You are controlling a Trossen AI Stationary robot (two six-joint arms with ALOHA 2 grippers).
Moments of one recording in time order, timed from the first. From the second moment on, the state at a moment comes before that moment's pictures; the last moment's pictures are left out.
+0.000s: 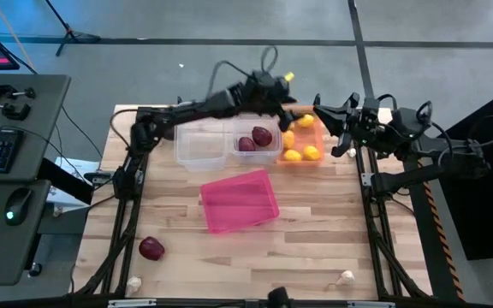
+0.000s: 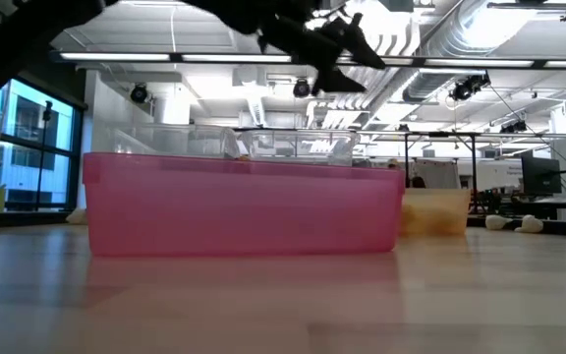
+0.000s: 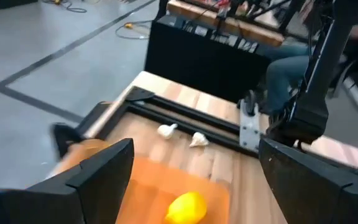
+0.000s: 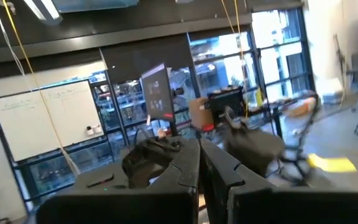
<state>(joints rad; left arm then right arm) 0.39 2.13 2.01 -0.24 0.17 -0.14 0.01 0.88 1.07 0.09 0.37 0.13</state>
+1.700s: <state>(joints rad) -0.78 1.44 1.22 -1.29 -0.06 -0.70 -0.09 1.03 1.06 -0.31 0.14 0.38</state>
